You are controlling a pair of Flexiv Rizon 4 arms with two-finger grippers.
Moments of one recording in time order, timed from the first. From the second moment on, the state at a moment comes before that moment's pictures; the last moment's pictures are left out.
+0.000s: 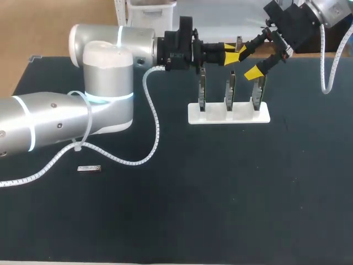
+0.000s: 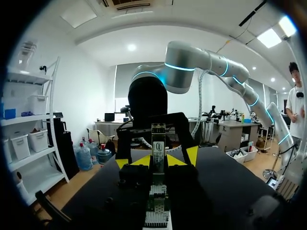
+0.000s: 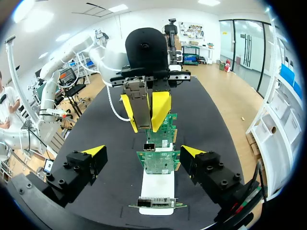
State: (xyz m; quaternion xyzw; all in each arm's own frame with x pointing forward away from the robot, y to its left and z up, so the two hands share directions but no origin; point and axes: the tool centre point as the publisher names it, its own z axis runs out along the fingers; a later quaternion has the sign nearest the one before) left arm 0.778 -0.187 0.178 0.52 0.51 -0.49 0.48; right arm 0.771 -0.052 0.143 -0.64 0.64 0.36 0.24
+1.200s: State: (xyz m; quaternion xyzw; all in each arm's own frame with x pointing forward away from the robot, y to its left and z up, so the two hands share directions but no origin) left arm 0.779 -0.186 0.166 0.52 0.52 -0.49 0.47; right arm 0.771 -0.052 0.143 -0.64 0.64 0.36 0.24
